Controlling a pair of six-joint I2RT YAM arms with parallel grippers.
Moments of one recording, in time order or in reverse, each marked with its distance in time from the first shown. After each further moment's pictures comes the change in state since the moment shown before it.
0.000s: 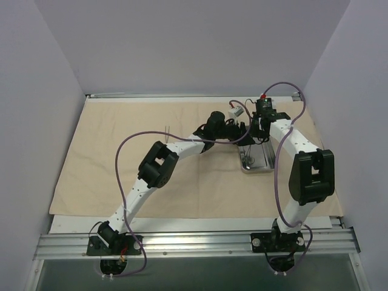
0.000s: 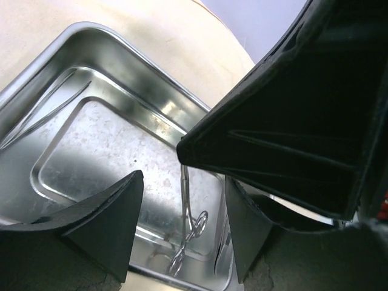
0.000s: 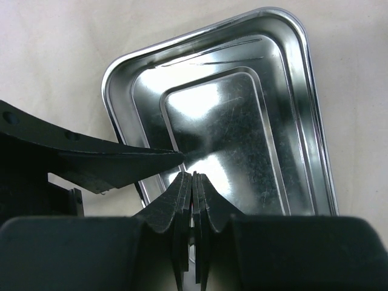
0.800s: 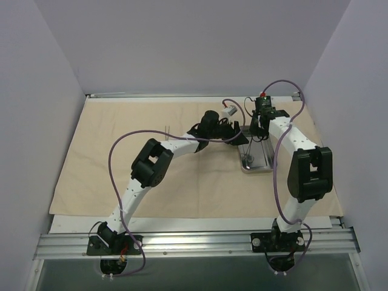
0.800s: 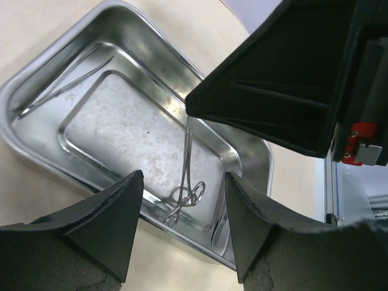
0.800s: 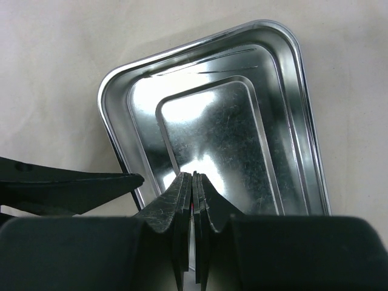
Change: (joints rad) left arm 0.031 -0.124 -0.173 -0.010 -0.035 -0.013; right arm 0.000 0.035 0.046 -0.020 0.022 -0.010
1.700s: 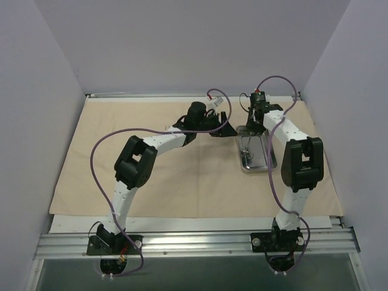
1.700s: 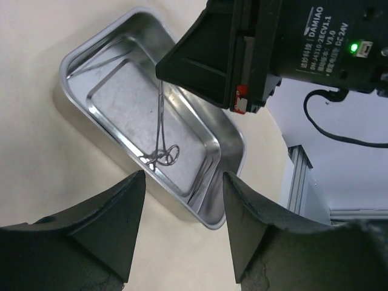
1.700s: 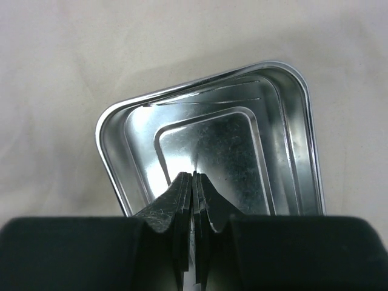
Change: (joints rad) left arm 0.070 -0.223 -0.170 -0.136 -0.005 -0.071; right arm 0.013 0.152 0.145 -0.031 0.047 -0.052
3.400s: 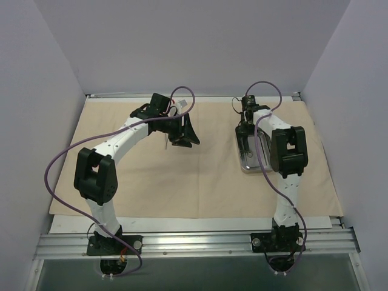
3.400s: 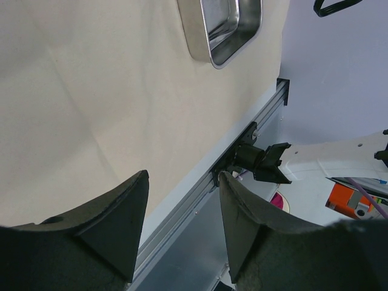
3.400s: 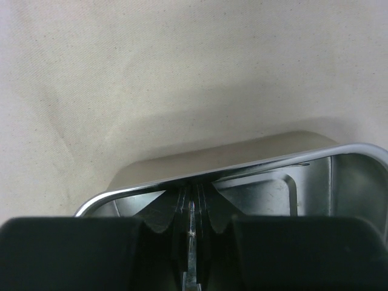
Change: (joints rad) left arm 0.213 -0.418 -0.148 -0.851 0.127 0.082; right arm 0.011 0.261 0.143 0.040 -0.012 -0.085
